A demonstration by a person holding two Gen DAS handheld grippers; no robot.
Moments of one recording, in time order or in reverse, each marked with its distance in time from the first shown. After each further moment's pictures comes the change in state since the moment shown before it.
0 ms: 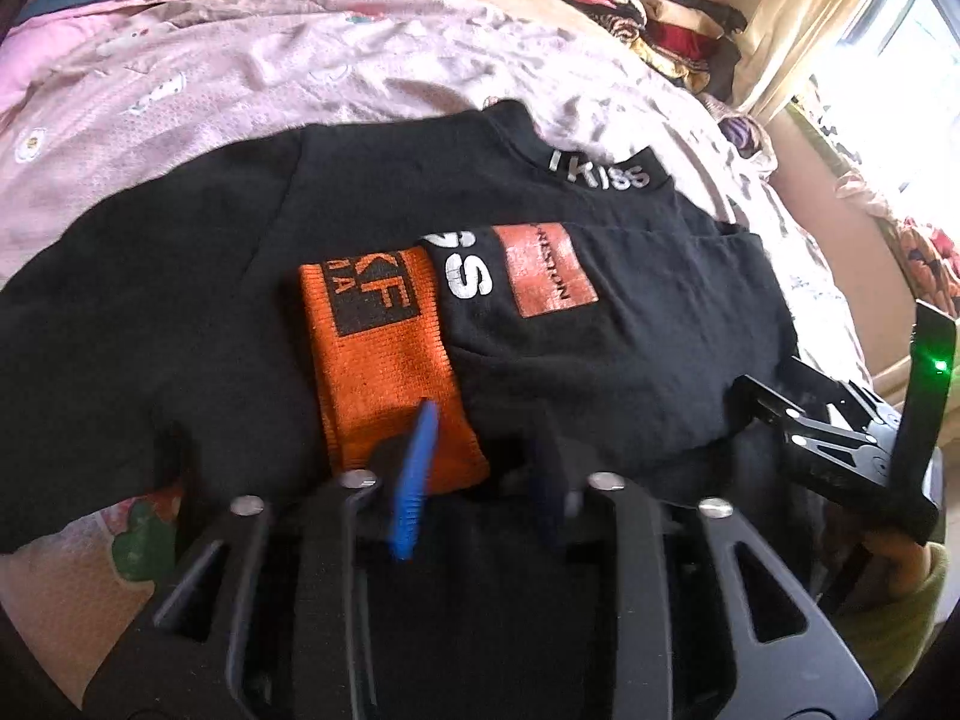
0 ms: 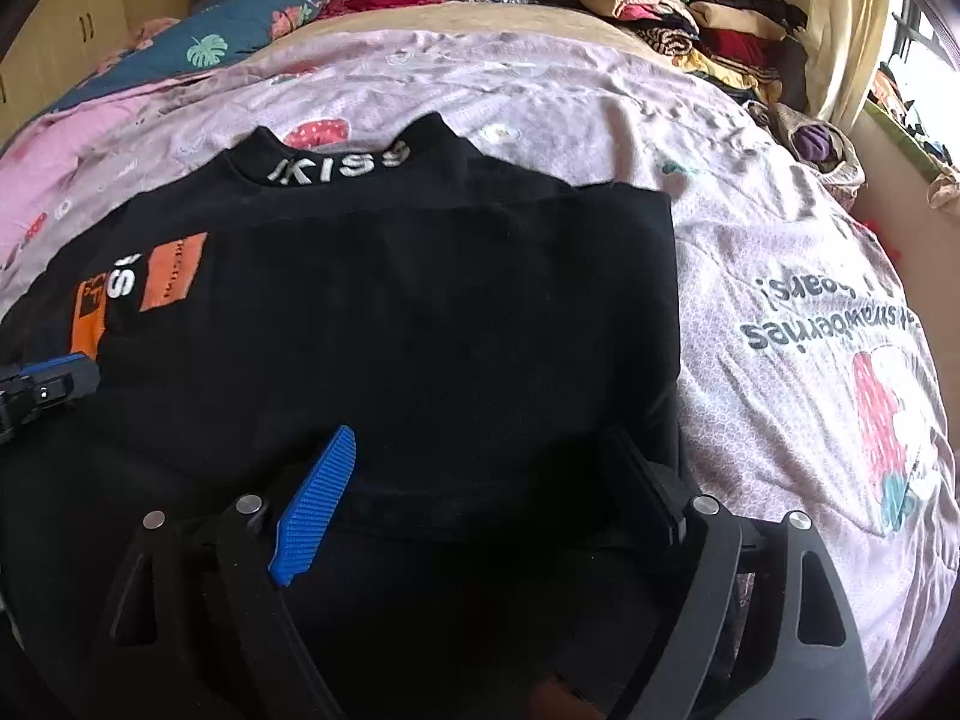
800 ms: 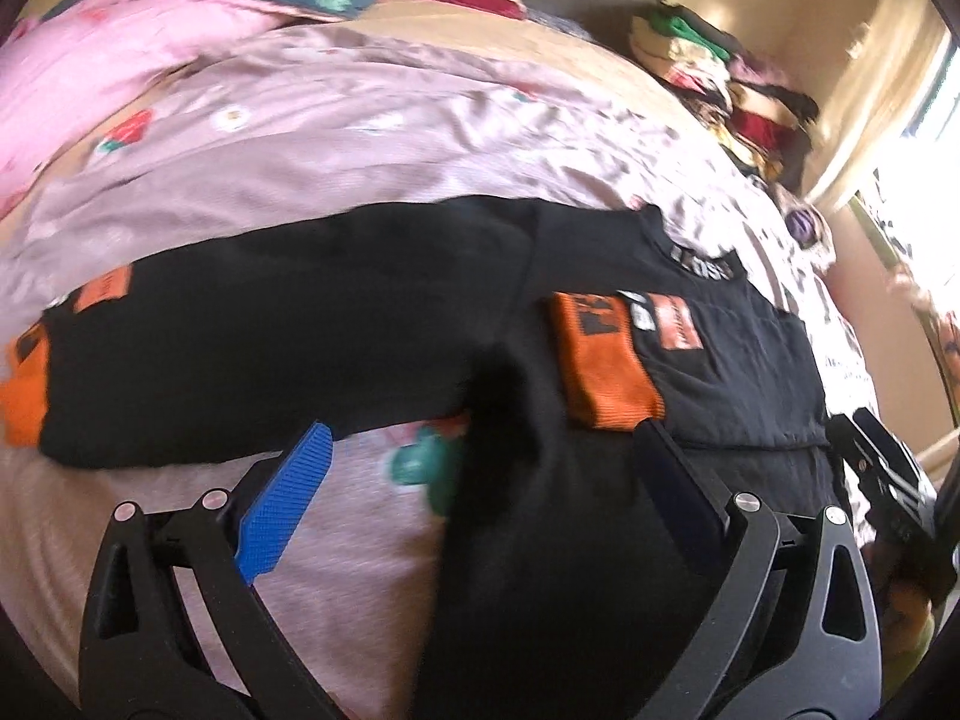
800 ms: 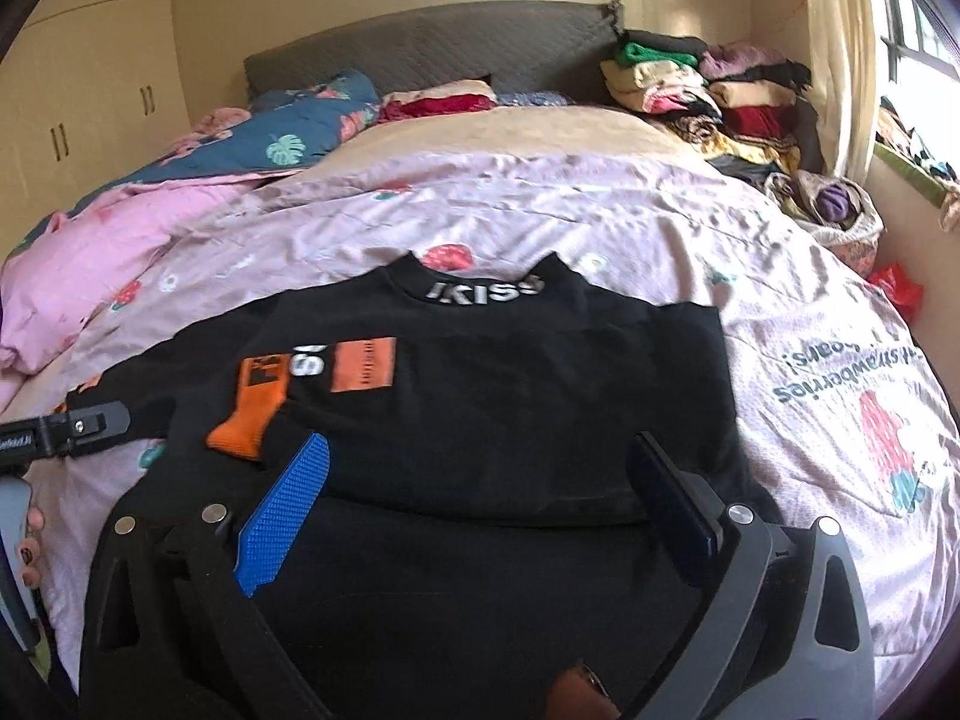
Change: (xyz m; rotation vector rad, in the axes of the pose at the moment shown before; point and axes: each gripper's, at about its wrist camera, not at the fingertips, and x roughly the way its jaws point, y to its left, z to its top) left arm -0.097 0.072 -0.030 -0.183 -0.141 0.154; right arm -0.089 0.069 -0.008 -0.008 -0.254 0.130
